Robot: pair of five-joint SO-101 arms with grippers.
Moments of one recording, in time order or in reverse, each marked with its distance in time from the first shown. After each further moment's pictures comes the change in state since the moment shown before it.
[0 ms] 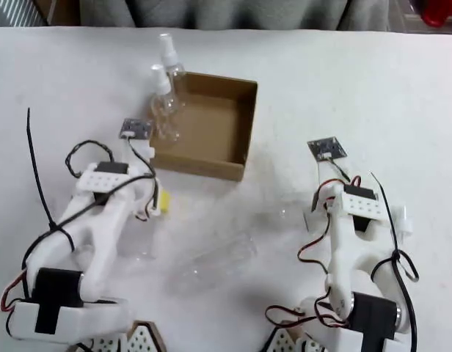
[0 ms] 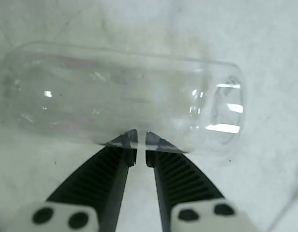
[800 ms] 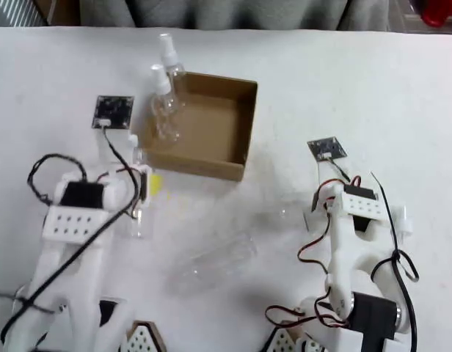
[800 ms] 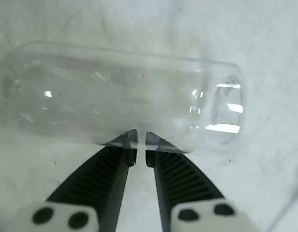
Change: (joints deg) left arm -0.4 -30.3 2.5 6.1 -0.3; right arm 0.0 0.0 0.0 0.0 0.0
